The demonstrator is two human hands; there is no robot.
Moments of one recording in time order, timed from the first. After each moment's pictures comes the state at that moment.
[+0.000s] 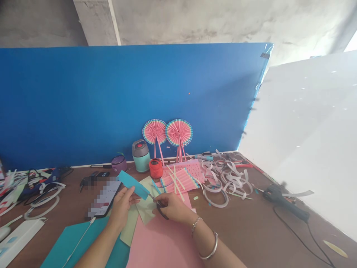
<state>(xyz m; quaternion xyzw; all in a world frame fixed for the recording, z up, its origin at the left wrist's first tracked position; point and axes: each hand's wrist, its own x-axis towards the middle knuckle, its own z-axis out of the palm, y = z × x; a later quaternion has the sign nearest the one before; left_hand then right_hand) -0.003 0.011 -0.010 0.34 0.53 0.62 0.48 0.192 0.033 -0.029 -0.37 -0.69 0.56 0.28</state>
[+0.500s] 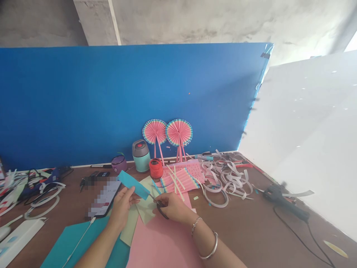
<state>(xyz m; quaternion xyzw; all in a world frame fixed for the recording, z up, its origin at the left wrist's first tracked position) -0.002 0.011 -0.012 0.33 0.52 0.62 0.48 0.193 0.032 -0.027 -0.38 -0.69 0.54 0.28</state>
